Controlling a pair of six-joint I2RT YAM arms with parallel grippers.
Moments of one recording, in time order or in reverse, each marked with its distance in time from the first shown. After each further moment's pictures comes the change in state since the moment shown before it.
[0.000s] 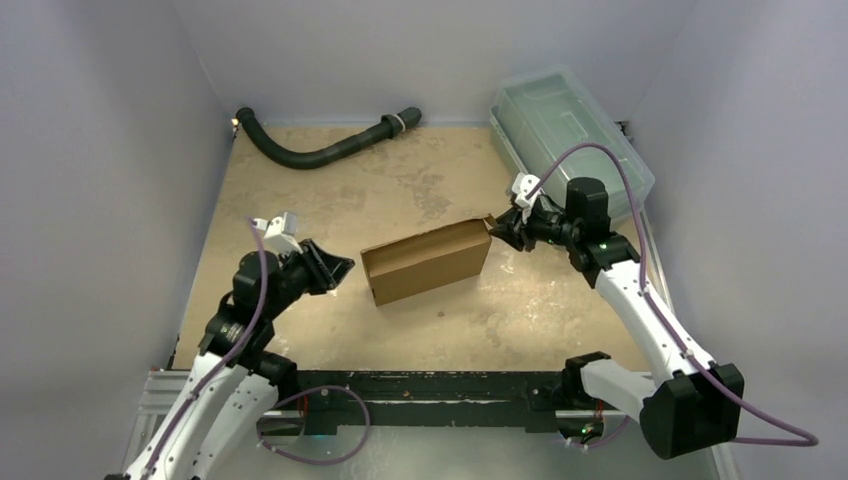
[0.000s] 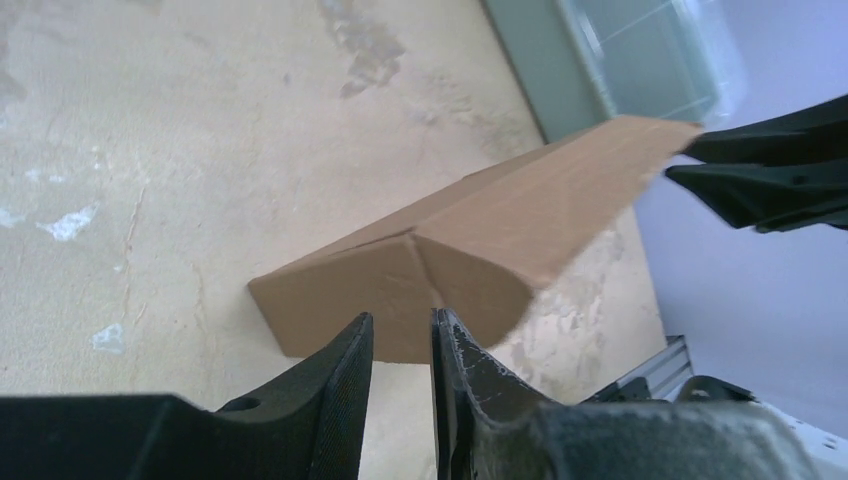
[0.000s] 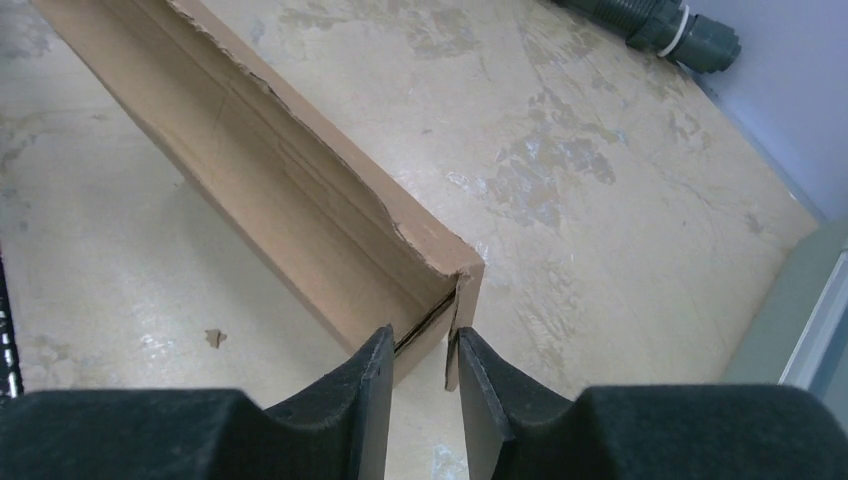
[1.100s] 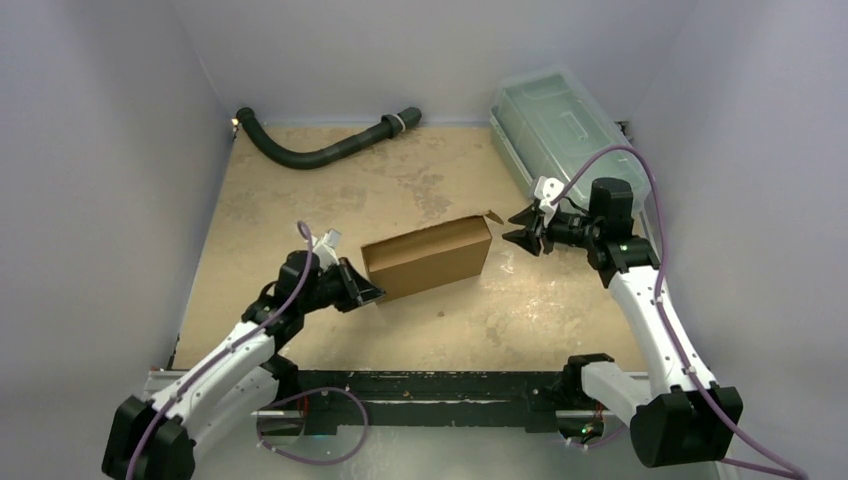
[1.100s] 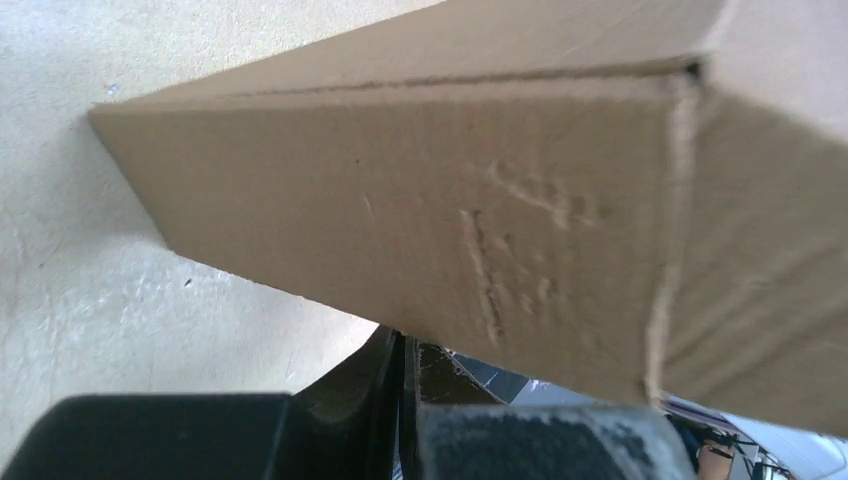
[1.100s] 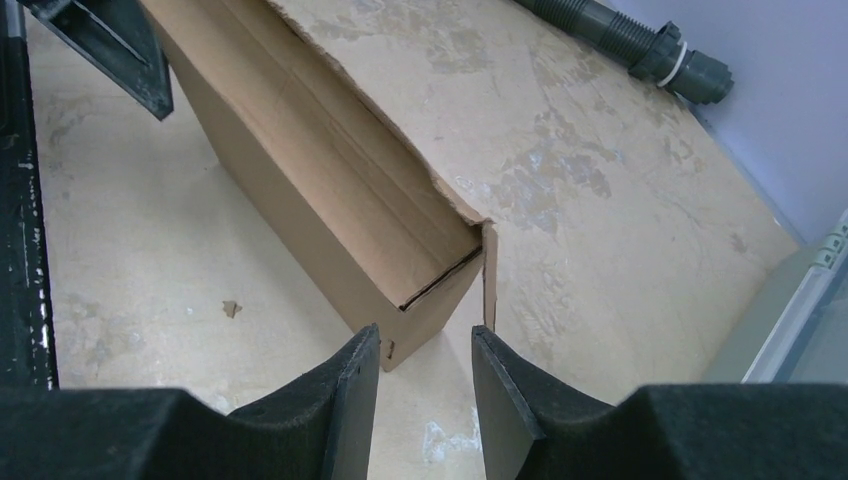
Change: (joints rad) left arm -0.078 0.202 -0.191 0.224 0.235 -0.263; right arm -0.157 -0.066 0.034 -0.158 -0.223 -0.141
